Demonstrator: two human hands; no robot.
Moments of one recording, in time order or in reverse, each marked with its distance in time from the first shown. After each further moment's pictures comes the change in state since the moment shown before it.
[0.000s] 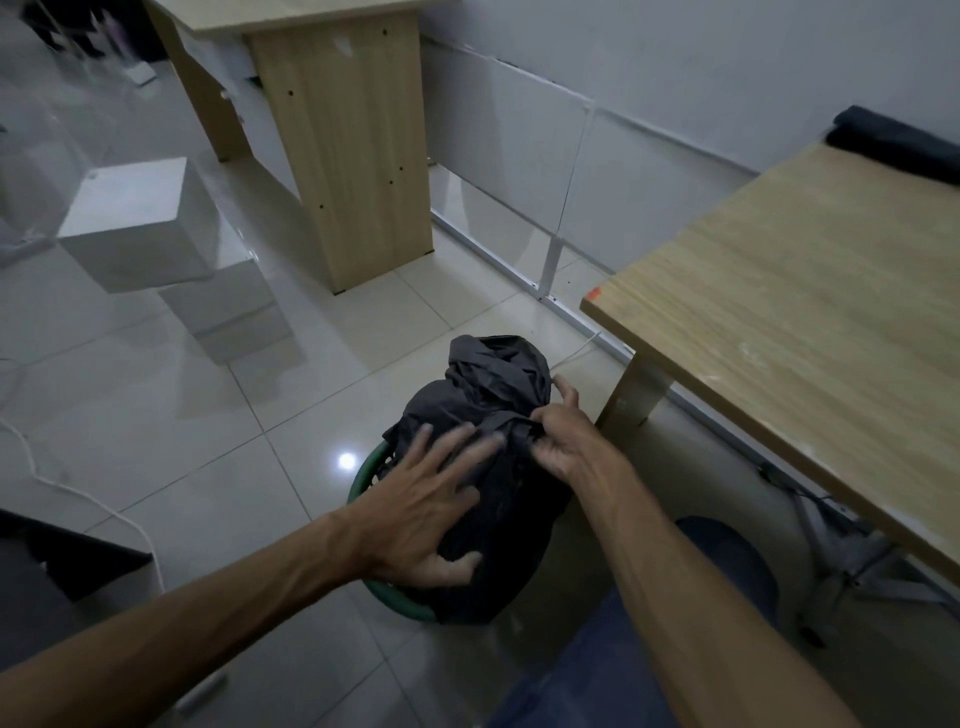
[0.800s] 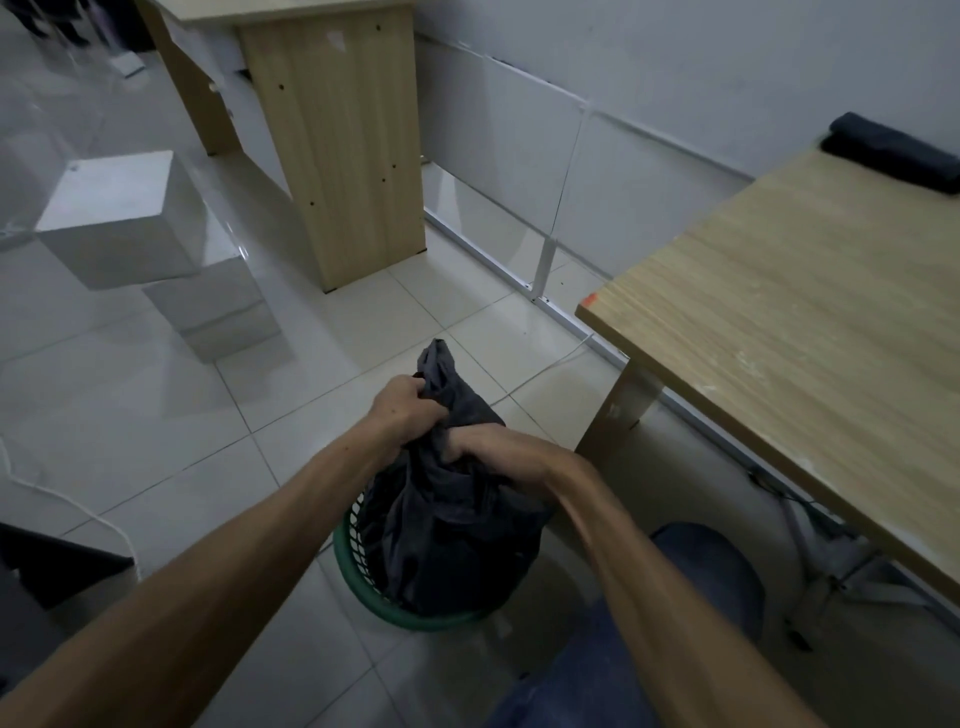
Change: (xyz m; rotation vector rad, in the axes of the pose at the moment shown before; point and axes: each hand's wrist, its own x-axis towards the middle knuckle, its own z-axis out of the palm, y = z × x) left_hand 0.073 -0.058 -0.032 -1.234 0.143 -1.033; right_hand -0.030 0.009 0.023 -1.040 -0.553 0.041
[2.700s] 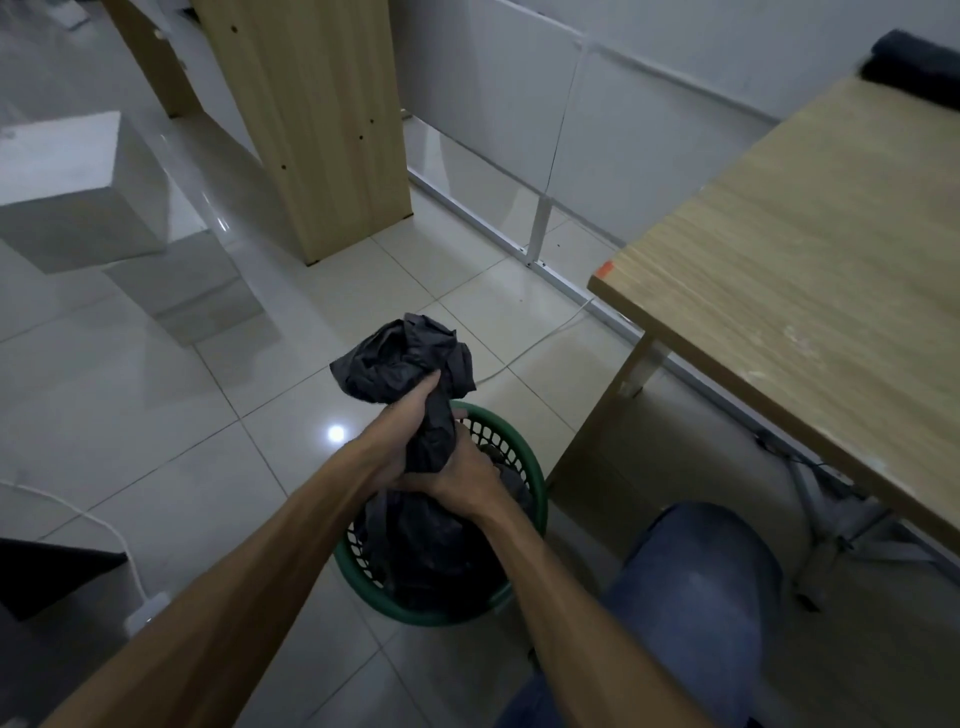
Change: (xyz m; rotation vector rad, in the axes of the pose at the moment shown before) left_hand 0.035 -0.042 0.032 -0.545 -0.130 -0.169; right_hand 0.084 0.073 0.050 -0.054 0.414 0.041
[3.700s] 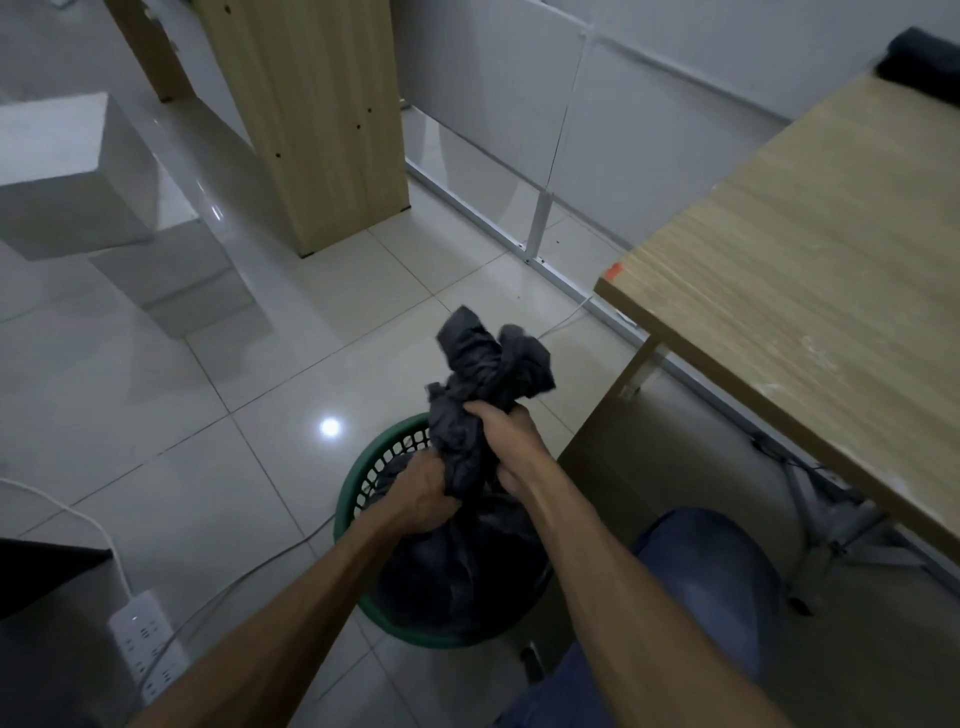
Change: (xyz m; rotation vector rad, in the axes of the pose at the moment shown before) left_hand 0.021 -0.076 -0.009 1.080 -0.172 0.303; right_hand 0.014 -0.018 -0.054 0.629 0.196 0.216
